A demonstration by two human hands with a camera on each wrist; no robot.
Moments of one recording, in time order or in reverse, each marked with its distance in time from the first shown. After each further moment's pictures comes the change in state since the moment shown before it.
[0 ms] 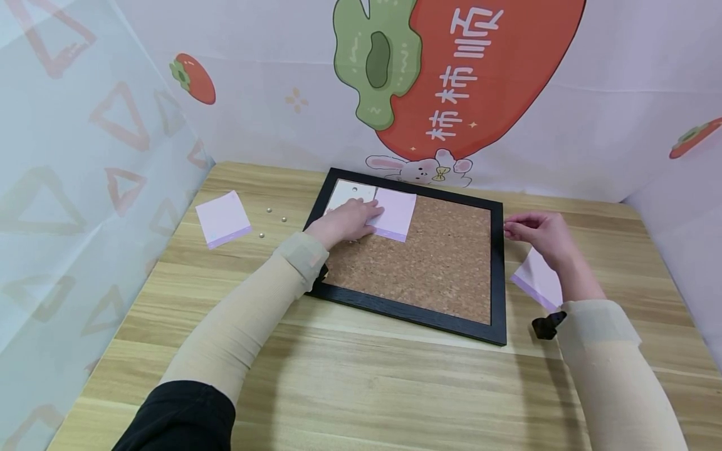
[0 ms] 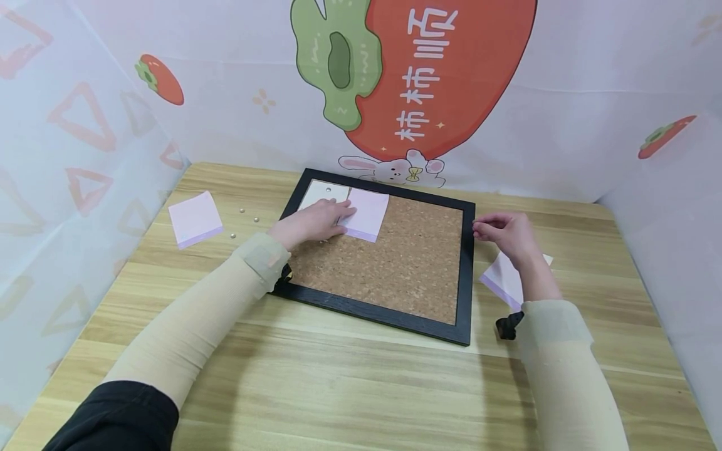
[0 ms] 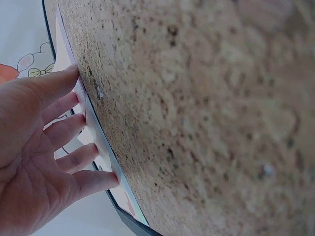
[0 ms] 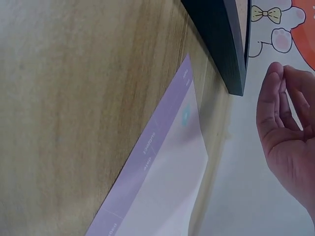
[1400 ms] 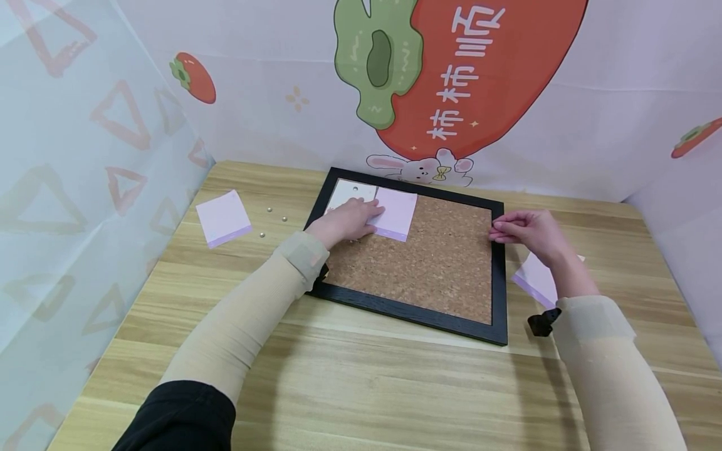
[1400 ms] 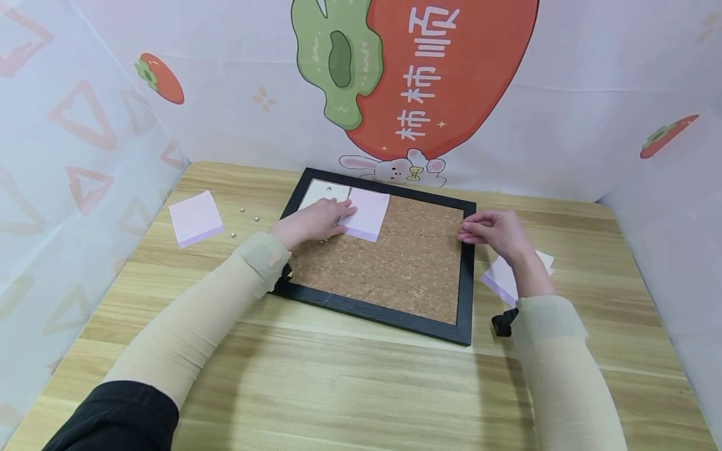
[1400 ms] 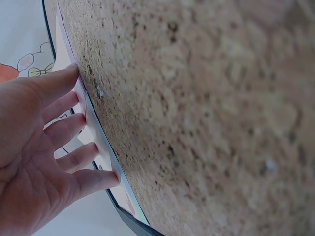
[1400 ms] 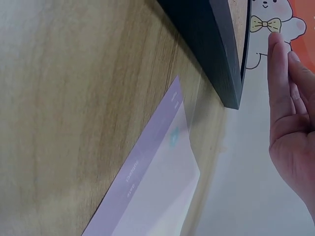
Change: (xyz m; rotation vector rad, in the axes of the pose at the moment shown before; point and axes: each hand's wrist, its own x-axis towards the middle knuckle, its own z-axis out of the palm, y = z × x) left_hand -0.001 0.001 -0.001 -0.021 -0.007 -0.017; right_hand 0.006 -0.010 0.013 0.003 -0.106 0.096
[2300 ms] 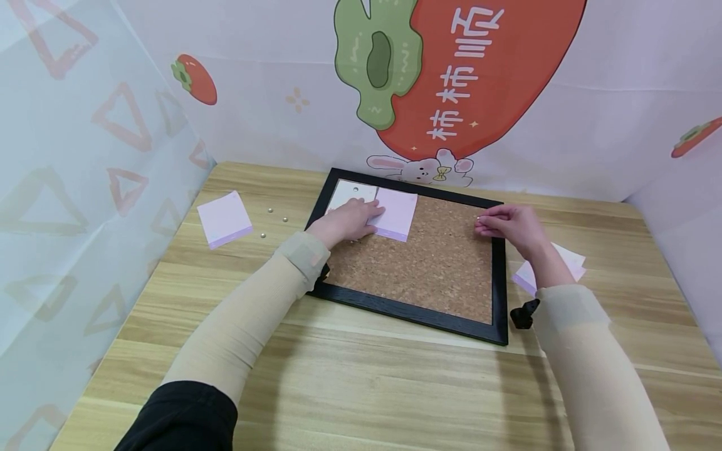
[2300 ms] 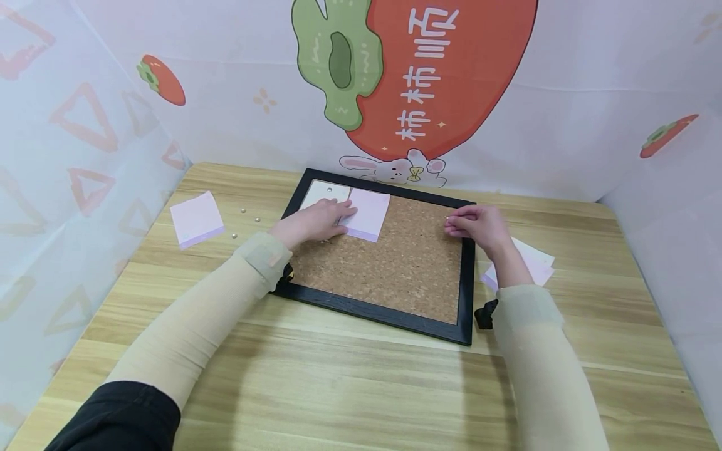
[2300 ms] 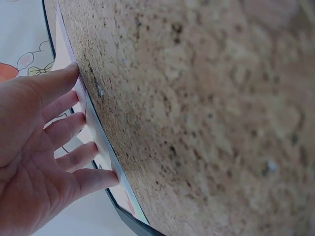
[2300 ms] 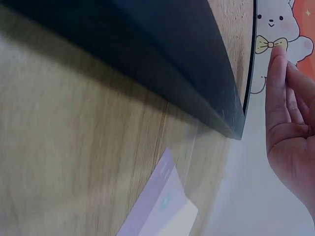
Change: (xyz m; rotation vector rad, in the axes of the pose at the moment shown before) left_hand -0.001 0.000 0.000 -0.028 -0.013 -0.028; right_hand 0.017 -0.012 0.021 0.017 0.001 0.050
